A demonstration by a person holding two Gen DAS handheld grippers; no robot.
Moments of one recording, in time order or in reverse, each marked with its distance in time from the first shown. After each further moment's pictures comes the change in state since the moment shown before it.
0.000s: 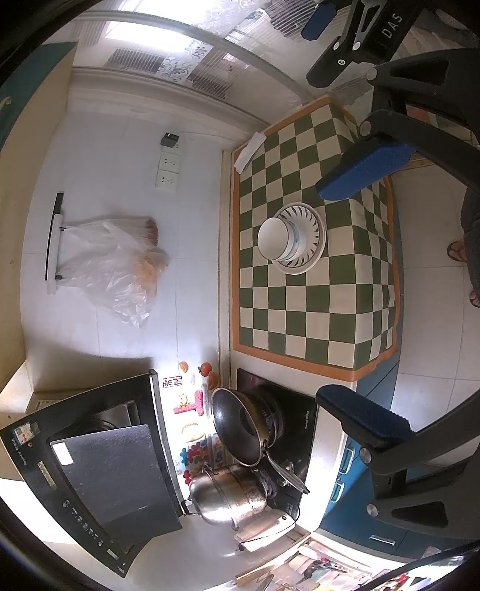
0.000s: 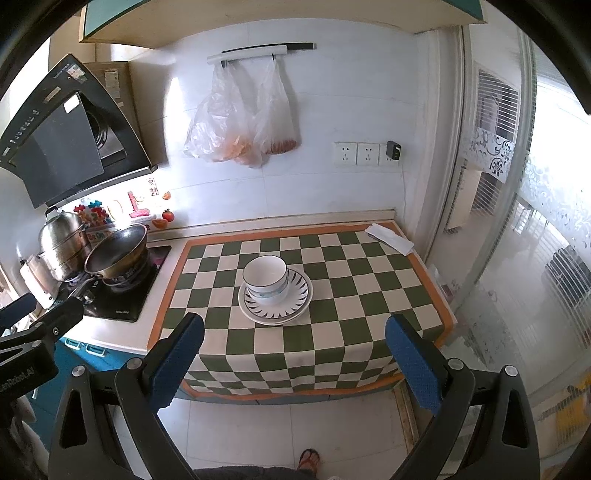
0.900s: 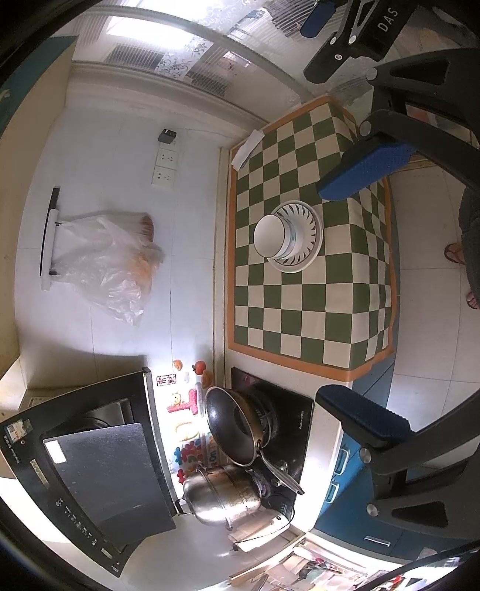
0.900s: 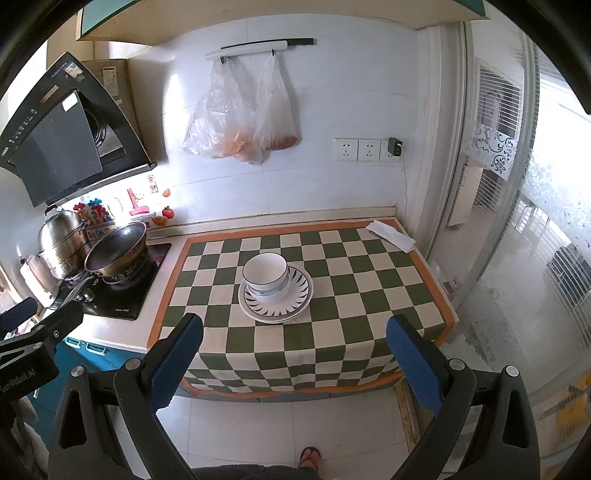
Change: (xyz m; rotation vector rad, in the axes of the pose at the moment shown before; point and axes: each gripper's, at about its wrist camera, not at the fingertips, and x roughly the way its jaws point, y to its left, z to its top) left arm 0.007 0.002 -0.004 -0.010 0.016 0.006; right arm 0.004 0.003 -0.005 0.007 0.010 0.000
